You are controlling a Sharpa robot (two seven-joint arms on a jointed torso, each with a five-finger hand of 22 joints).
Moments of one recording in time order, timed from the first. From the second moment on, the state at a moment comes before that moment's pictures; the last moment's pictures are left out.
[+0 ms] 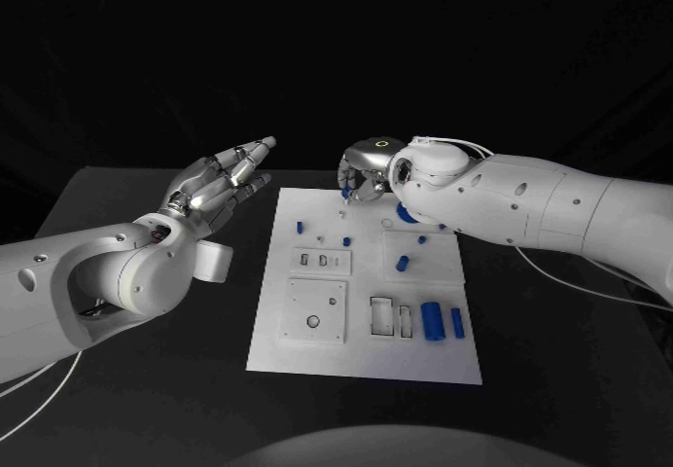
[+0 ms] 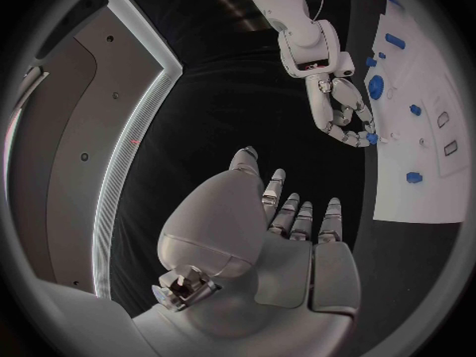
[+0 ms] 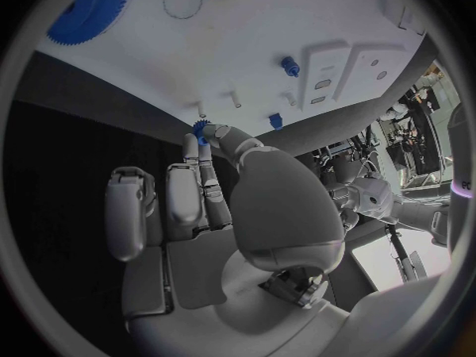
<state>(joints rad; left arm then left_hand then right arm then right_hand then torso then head) 1.37 -1.00 -0.23 1.77 0.08 -0.31 0.52 1.43 0.20 -0.24 0.29 0.47 0.50 0.12 0.10 0.05 0.14 0.08 0.02 0.02 0.02 0.06 0.01 0.01 0.17 0.03 0.24 0.03 0.02 1.39 -0.41 -0.21 1.06 -1.58 -0.20 -0.06 1.26 -0.06 0.39 -0.07 0.50 0.98 0.08 0.18 0.51 0.93 0.04 0.41 0.37 1.37 -0.05 1.38 1.06 0.05 1.41 0.06 1.45 1.31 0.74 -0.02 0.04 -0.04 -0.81</state>
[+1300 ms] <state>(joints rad) 1.37 -1.01 -0.23 1.78 0.08 -0.31 0.51 1.43 0.20 -0.24 0.29 0.47 0.51 0.12 0.11 0.05 0.14 0.09 0.02 0.02 0.03 0.06 0.02 0.01 0.17 0.04 0.24 0.03 0.02 1.36 -0.38 -0.21 1.01 -1.58 -0.16 -0.08 1.26 -0.08 0.41 -0.05 0.45 0.77 0.04 0.06 0.43 0.75 0.07 0.28 0.34 1.30 -0.01 1.32 0.96 0.05 1.35 0.09 1.39 1.31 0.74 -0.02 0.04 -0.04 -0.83</state>
